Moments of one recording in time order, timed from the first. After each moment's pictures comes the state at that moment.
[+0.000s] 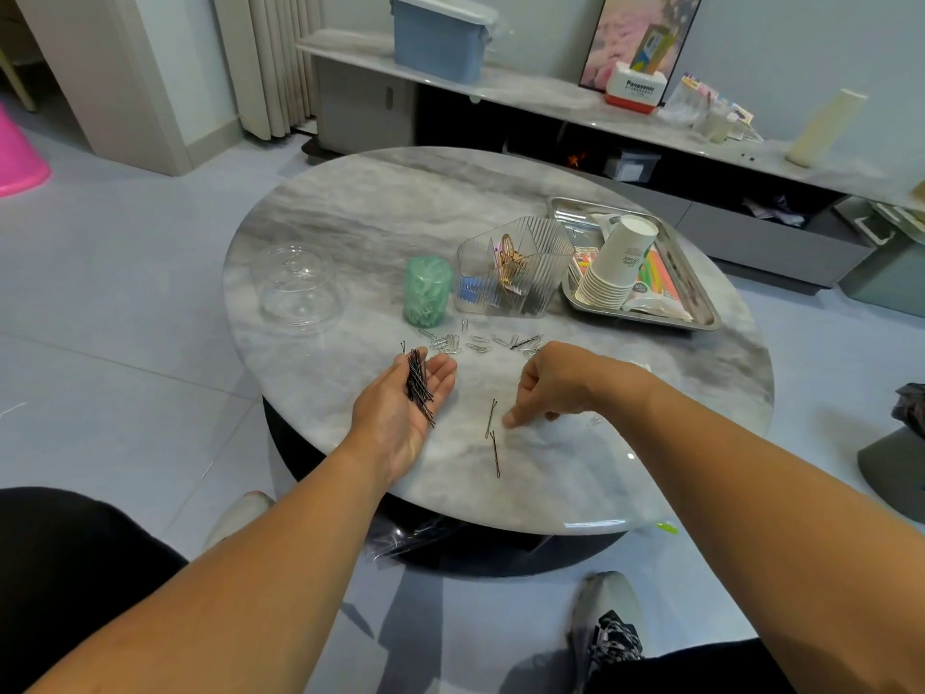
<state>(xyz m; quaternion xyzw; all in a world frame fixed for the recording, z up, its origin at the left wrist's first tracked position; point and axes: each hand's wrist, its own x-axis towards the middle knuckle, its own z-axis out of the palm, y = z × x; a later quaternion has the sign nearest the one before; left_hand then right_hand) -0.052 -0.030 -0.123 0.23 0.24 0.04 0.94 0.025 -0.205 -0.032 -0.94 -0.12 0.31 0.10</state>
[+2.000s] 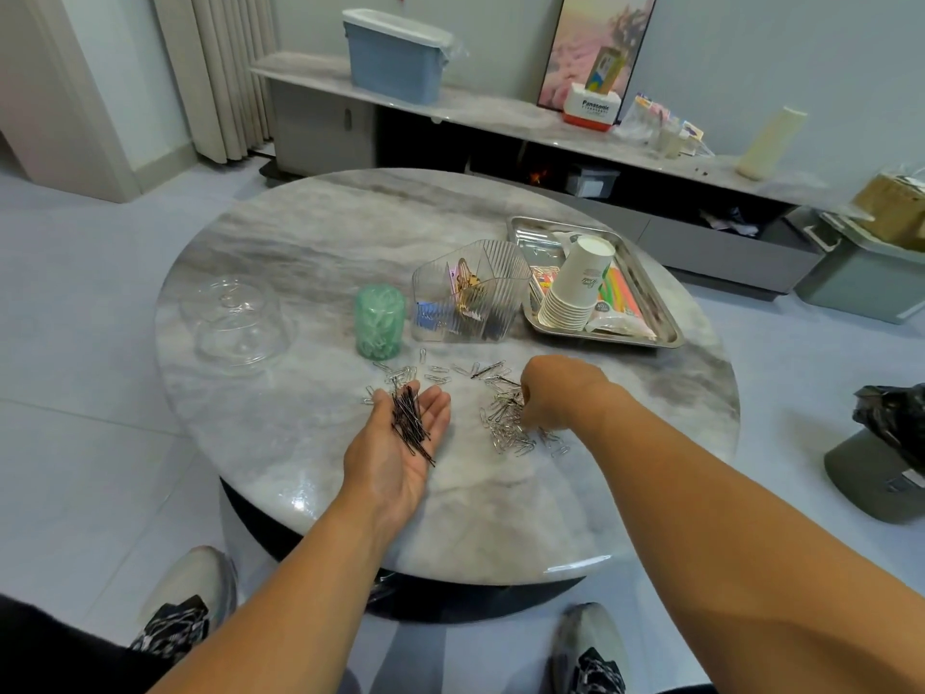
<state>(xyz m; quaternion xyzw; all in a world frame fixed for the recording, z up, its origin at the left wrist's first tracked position) -0.035 -0.071 -0.124 0.19 0.24 0.03 0.95 0.067 -0.231 -0.048 -0.97 -0.14 0.16 -0.10</state>
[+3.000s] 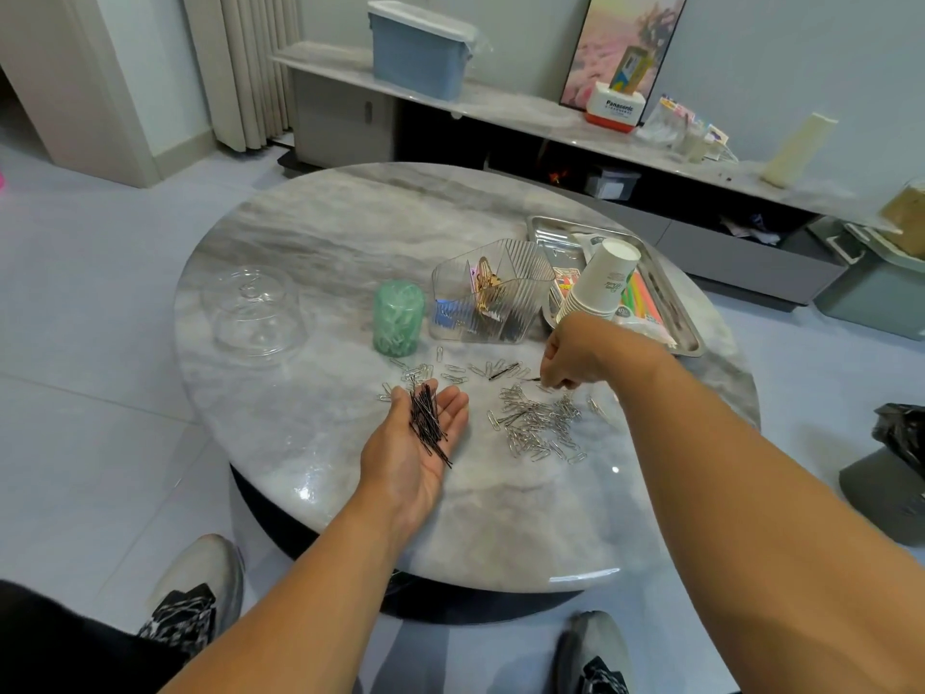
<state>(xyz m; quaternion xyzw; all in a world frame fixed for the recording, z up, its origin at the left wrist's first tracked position) -0.033 -0.072 -0.128 0.18 0.24 0.04 0.95 0.090 -0.222 -0.001 -0.97 -0.09 0.22 0.02</state>
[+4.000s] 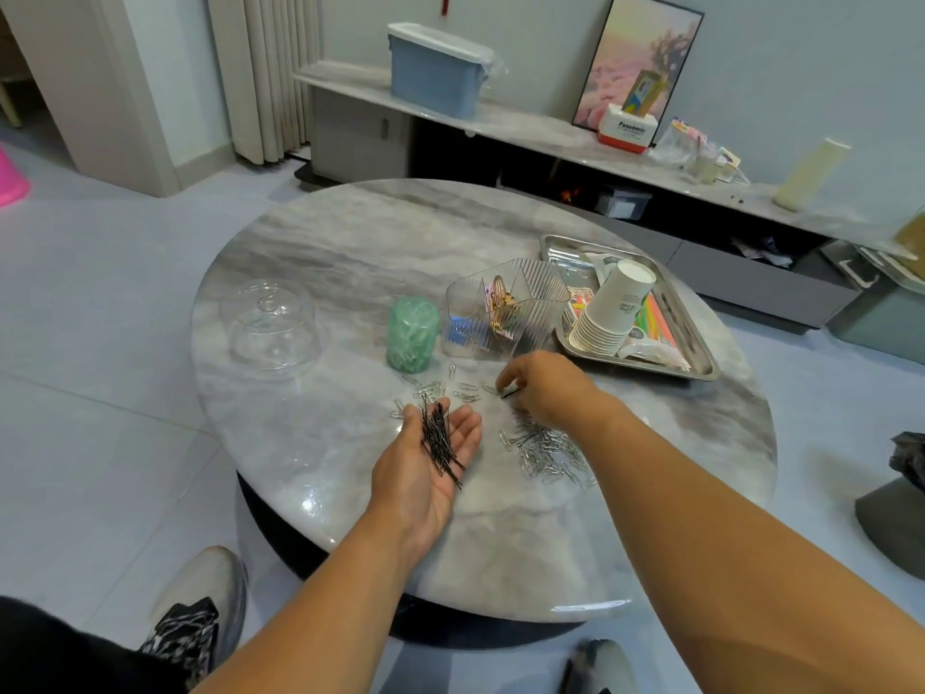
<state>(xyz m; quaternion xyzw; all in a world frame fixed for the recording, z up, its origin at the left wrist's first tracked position) -0.034 -0.071 -0.125 0.17 0.24 0.03 0.96 0.094 -0.196 -0.064 -0.98 -0.16 0.13 0.08</state>
